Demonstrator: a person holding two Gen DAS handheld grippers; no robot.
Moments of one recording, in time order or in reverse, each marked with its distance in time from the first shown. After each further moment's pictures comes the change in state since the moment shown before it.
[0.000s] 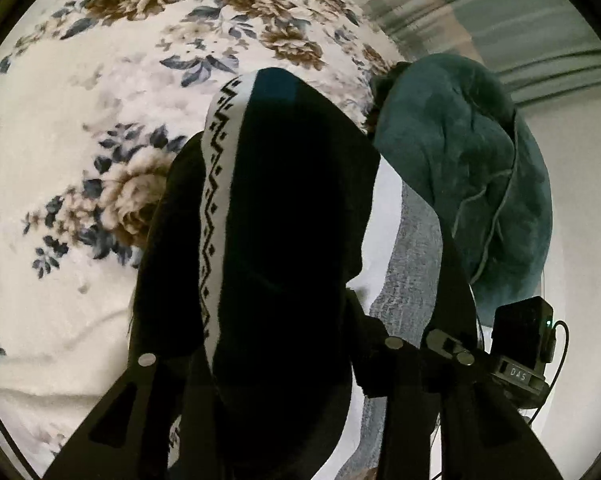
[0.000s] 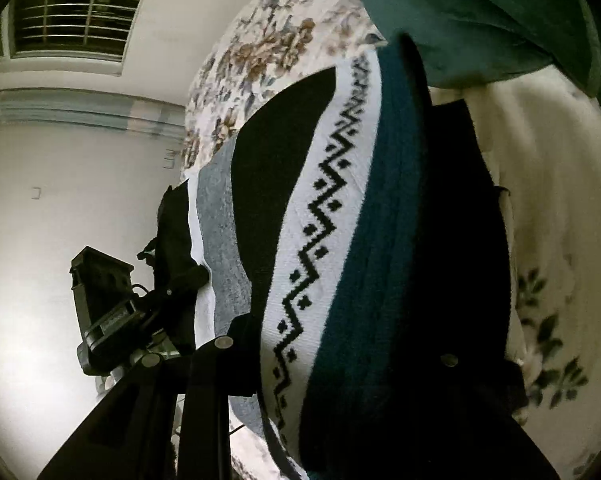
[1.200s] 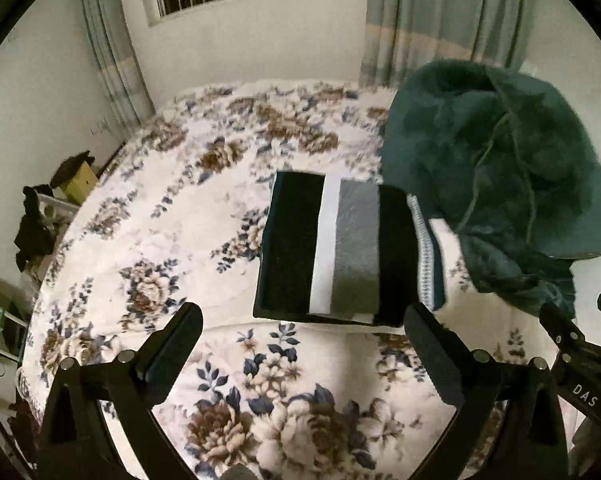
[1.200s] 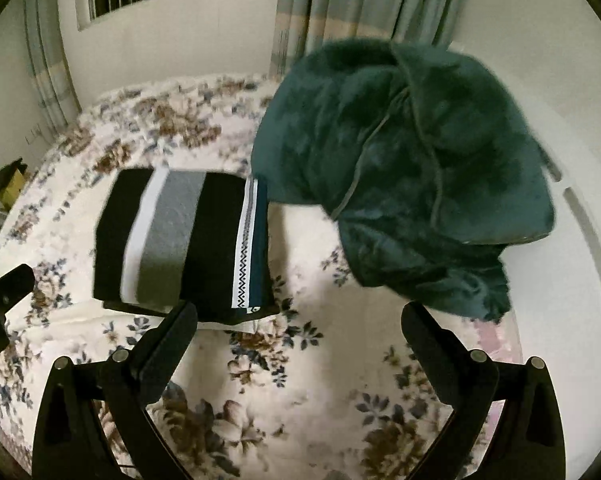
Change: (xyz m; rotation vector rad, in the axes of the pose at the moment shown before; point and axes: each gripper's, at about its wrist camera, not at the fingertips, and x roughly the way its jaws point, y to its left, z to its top) left arm -0.197 -0.188 -0.234 0.365 -0.381 0.591; right arm -0.268 0.160 -0.230 -0.386 -0.471 -0.899
